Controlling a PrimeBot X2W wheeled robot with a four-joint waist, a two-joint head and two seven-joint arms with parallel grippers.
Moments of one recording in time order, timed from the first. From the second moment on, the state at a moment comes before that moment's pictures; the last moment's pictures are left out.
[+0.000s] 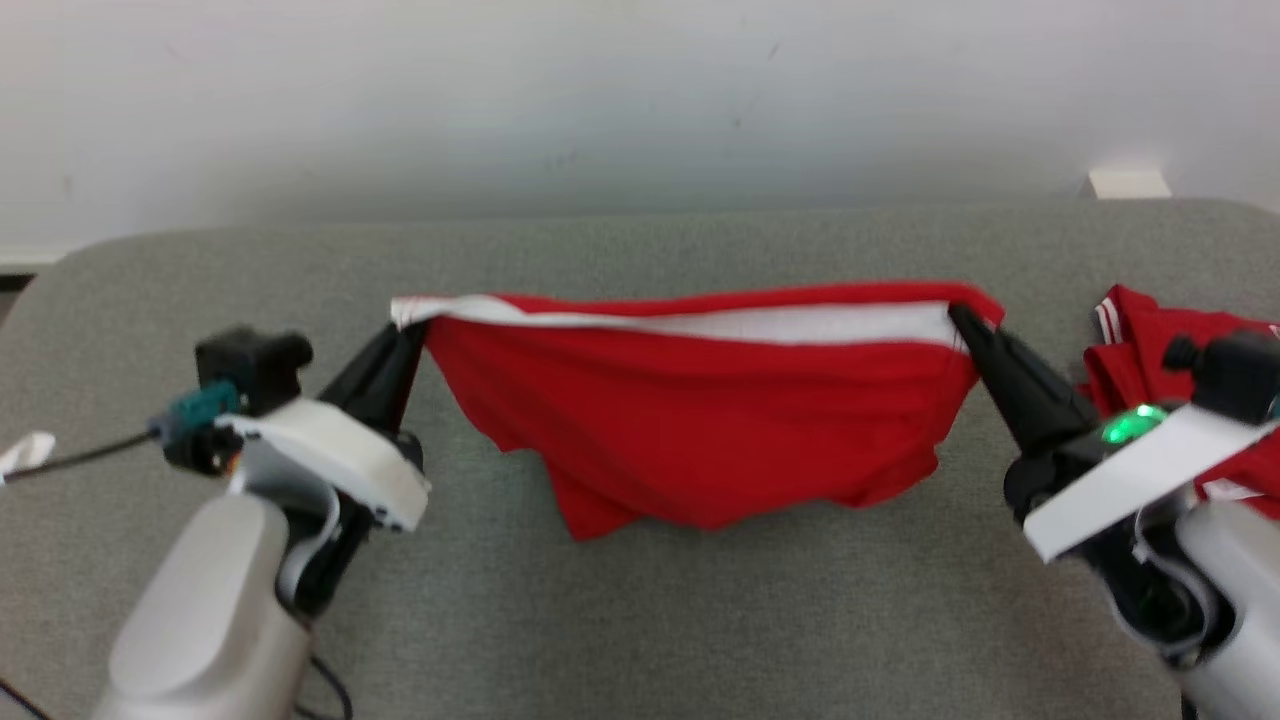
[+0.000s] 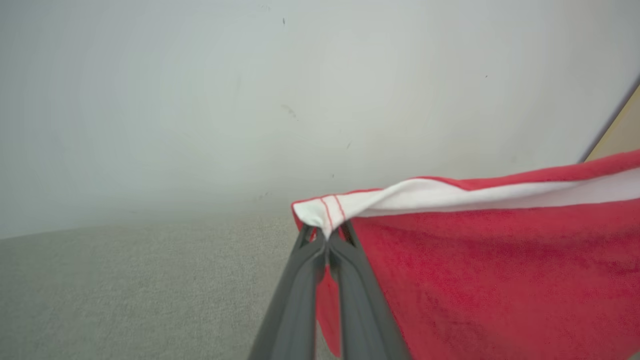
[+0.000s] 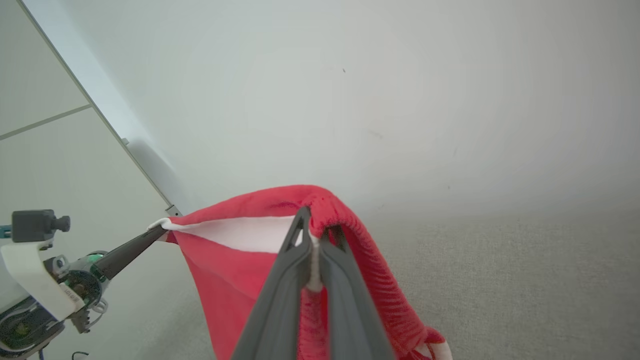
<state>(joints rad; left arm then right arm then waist) -0.50 0.27 -0.26 0.41 -0.44 -0.13 -0.10 -0.54 -0.48 0.68 0.16 1.15 0.13 -0.14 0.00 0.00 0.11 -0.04</state>
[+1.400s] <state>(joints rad) -1.55 0.33 -0.65 0.90 -0.69 -0.13 -0.06 -1.50 -0.47 0.93 0.48 1.32 0.13 -0.22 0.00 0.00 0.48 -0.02</state>
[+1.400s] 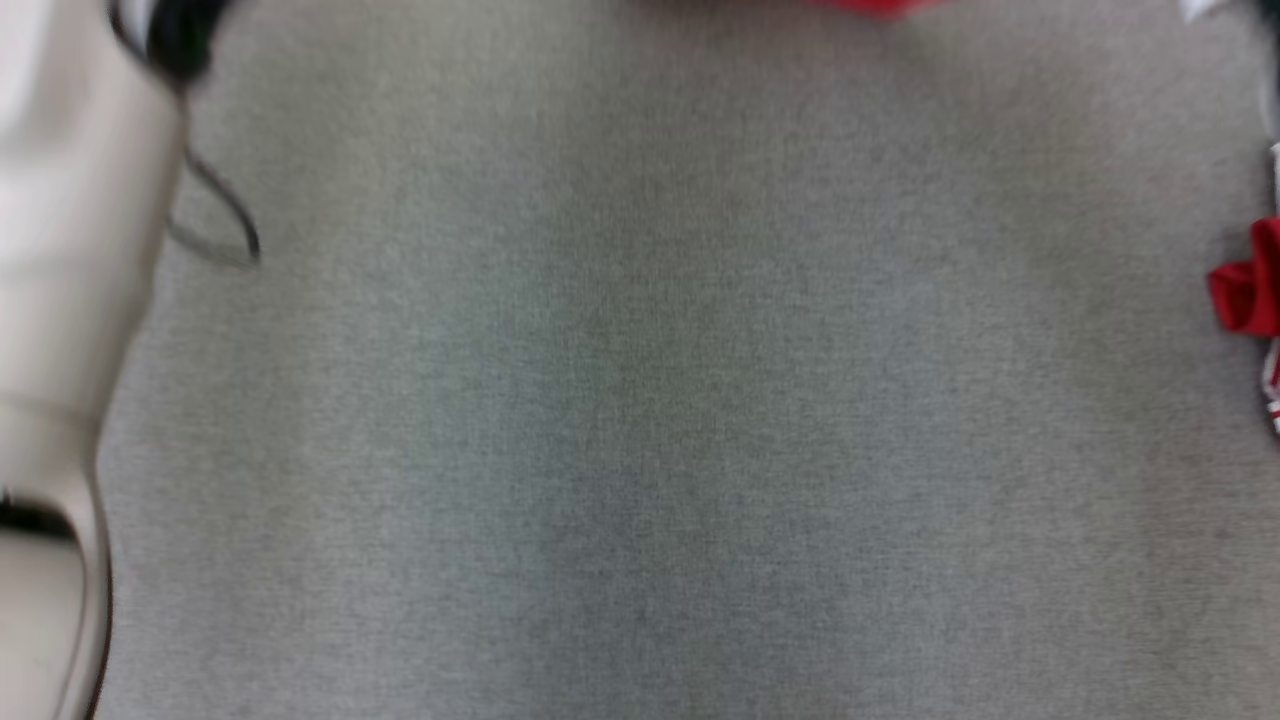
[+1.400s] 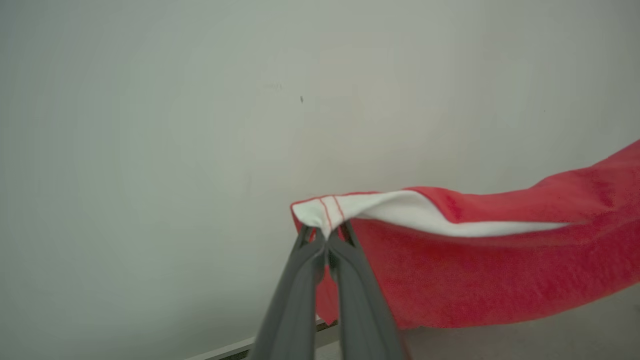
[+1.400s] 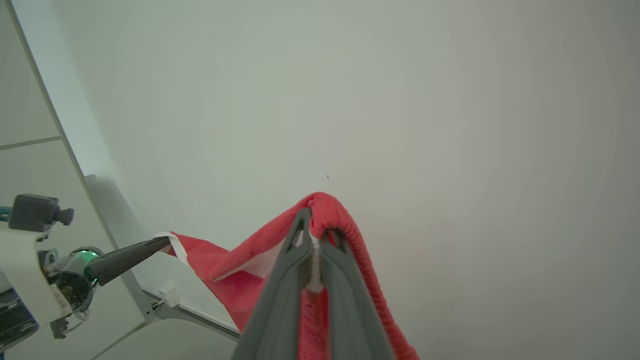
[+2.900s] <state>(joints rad) -0.68 1.02 -1.00 -0.06 -1.45 0.01 0.68 -0.51 -0.88 1.26 -0.21 1.75 0.13 0.08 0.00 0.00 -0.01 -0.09</state>
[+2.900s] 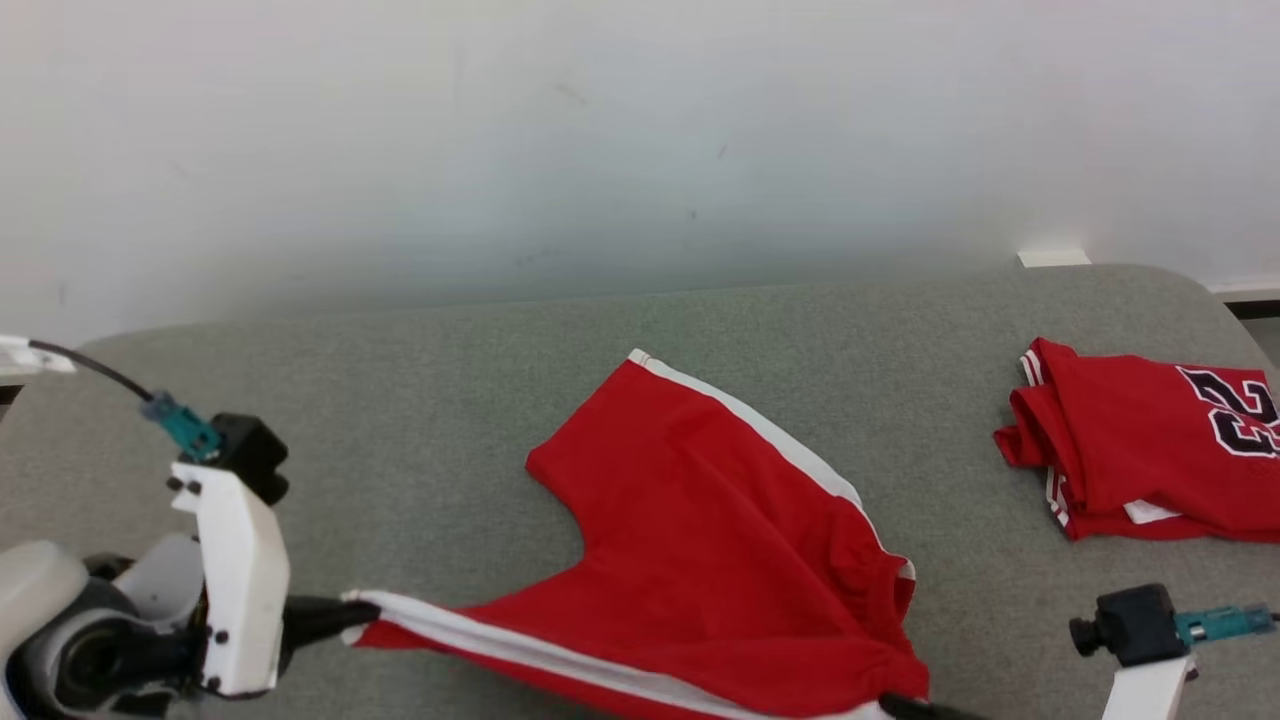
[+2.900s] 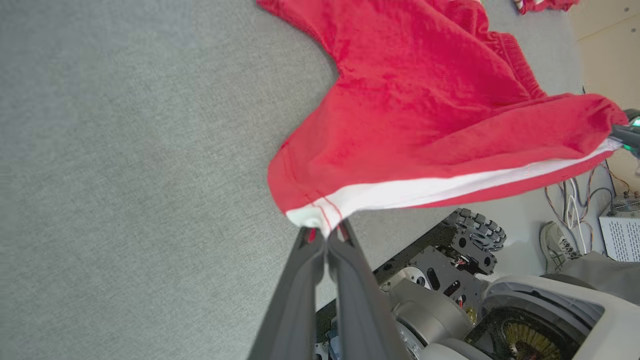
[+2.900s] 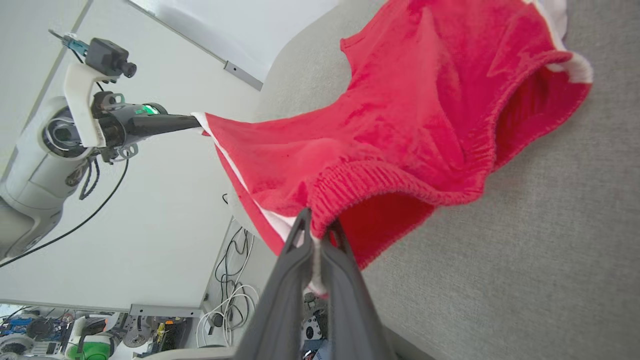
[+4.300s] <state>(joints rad) -1.46 0.66 -1.00 0.60 -1.12 -0.12 0.80 -0.54 -0.37 0.60 -0.01 1.75 0.13 0.36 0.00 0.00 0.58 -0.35</state>
